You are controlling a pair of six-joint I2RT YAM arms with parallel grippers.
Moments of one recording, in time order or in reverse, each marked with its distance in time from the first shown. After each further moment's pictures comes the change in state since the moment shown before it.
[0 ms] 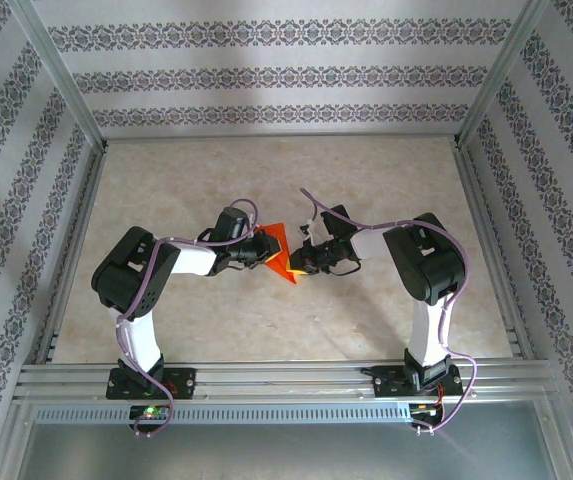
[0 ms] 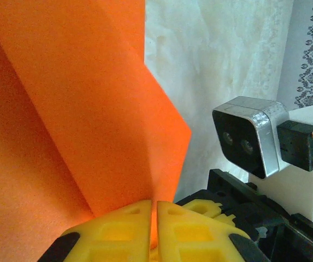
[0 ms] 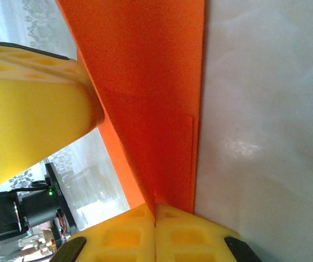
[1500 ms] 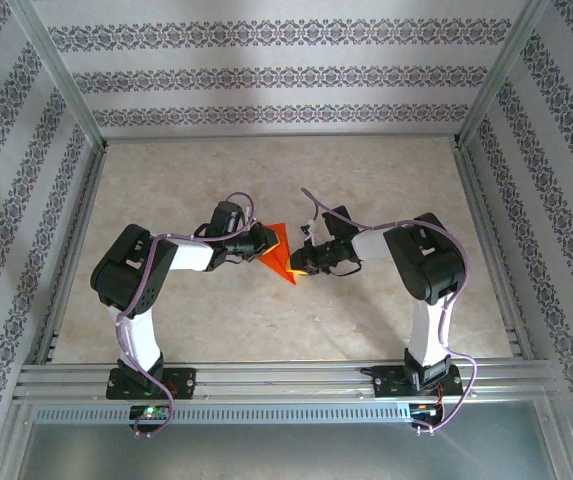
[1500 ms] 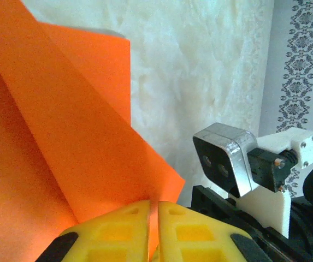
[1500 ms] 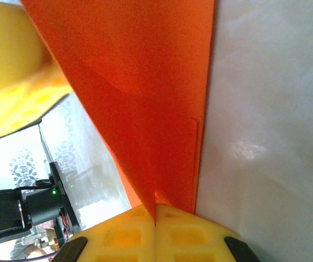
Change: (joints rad) left arm 0.044 0.010 0.026 0.029 0.030 0.016; right arm -0.006 0.003 -0.019 0.040 -0.017 0.003
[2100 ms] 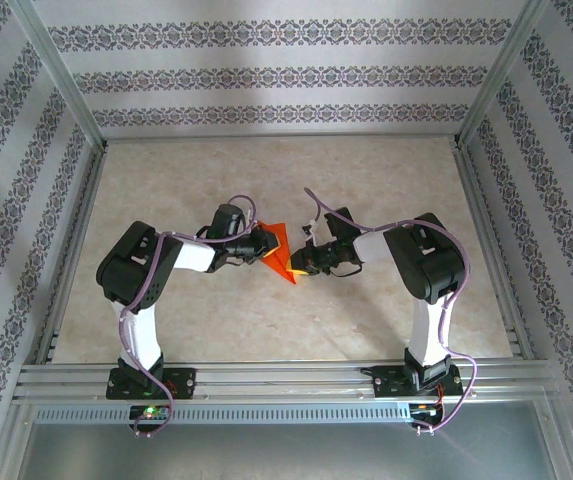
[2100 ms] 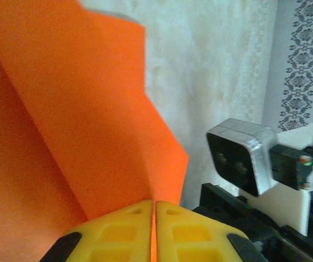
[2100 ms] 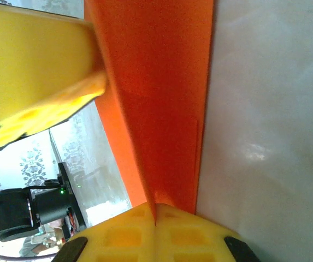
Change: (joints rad) left arm 0.000 0.054 -0.006 0.050 0.031 -0.001; right arm -0.011 0.004 -0.027 0.066 -0.032 0.030
